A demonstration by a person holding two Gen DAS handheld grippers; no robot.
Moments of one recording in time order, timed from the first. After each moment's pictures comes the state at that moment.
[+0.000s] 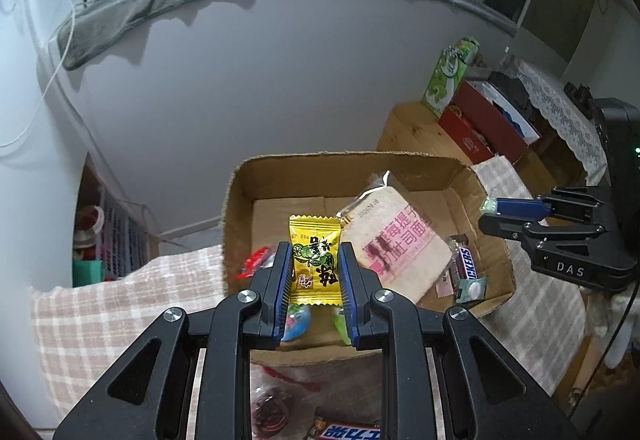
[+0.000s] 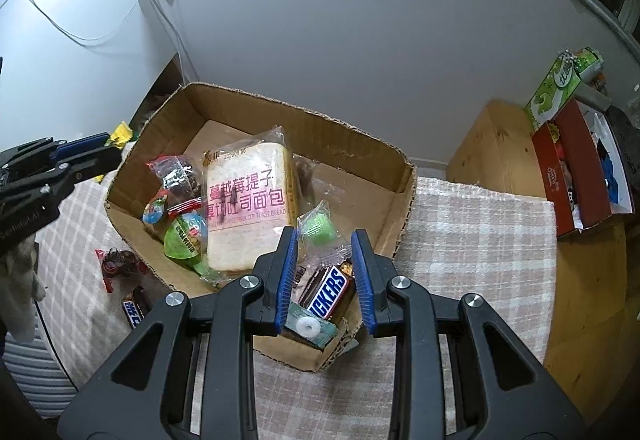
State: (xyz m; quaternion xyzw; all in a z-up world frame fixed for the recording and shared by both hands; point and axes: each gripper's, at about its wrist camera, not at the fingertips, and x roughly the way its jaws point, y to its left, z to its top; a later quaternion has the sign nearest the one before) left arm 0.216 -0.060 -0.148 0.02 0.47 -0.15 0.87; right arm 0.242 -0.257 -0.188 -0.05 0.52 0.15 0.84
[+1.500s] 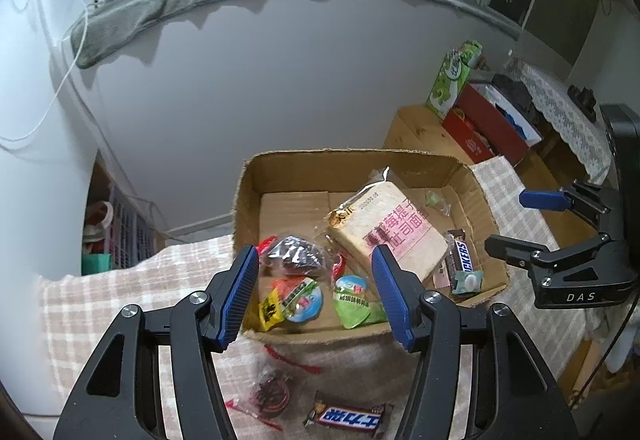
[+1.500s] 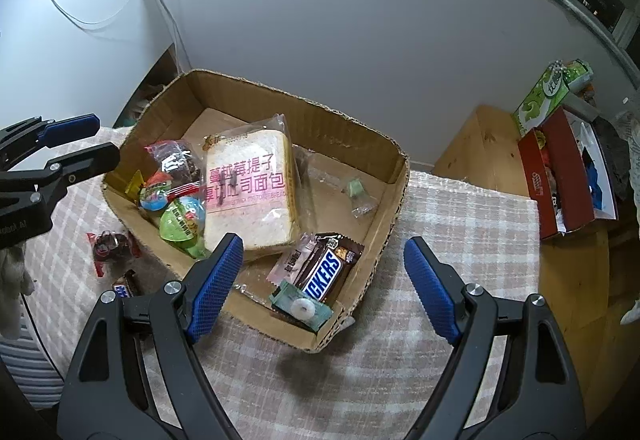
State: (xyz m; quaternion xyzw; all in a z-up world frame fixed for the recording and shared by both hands) left arm 0.199 -0.046 -0.134 0.01 0.46 -0.13 0.88; right arm 0.218 -0.254 -0.173 -0.08 0.51 0.13 0.85
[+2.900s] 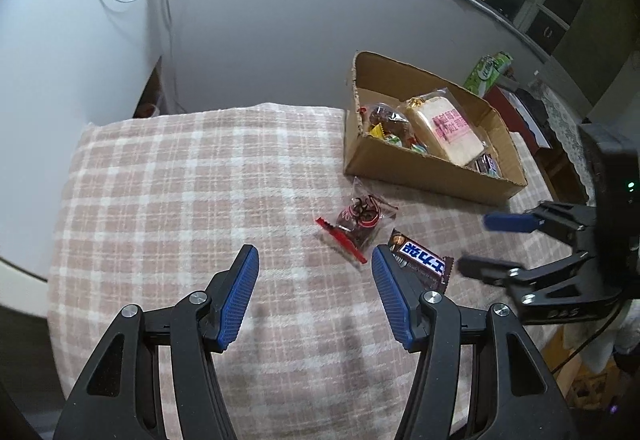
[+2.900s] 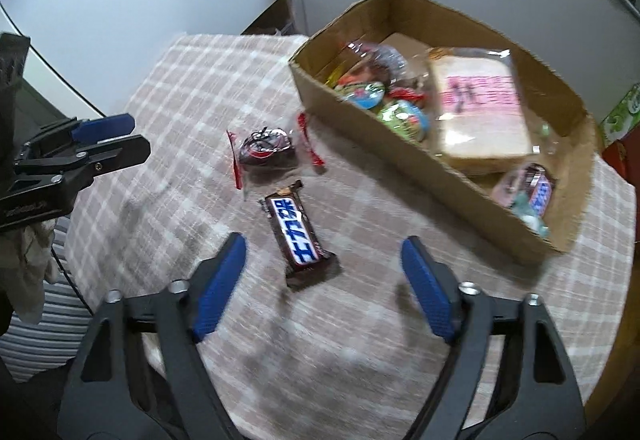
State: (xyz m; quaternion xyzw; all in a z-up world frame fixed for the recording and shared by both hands) left arm 0.075 0.065 -0.176 -0.07 0.49 -0.08 0.86; right arm 0.119 -0.129 -0.225 -0.10 0.54 0.27 0.79
